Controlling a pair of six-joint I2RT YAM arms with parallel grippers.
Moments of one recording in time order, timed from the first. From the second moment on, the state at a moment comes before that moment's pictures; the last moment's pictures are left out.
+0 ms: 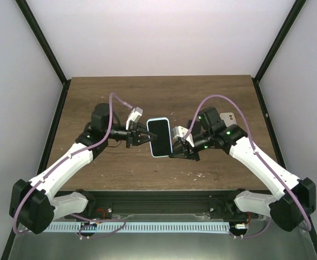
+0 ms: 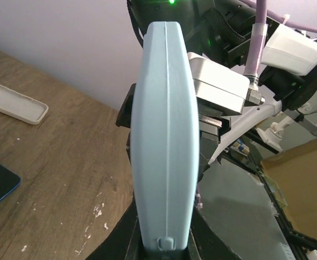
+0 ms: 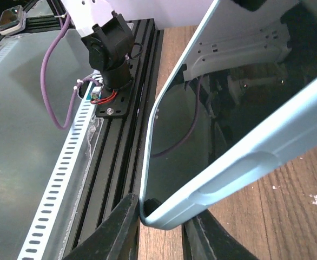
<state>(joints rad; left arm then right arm) -0.50 1.16 0.85 0.06 1.12 -0.32 0.57 1.18 1.02 -0.76 -0.96 -0.70</state>
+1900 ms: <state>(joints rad) -0.47 1.37 0.87 0.18 1.30 -0.50 0.60 1.20 1.00 -0.77 -0.84 -0.83</state>
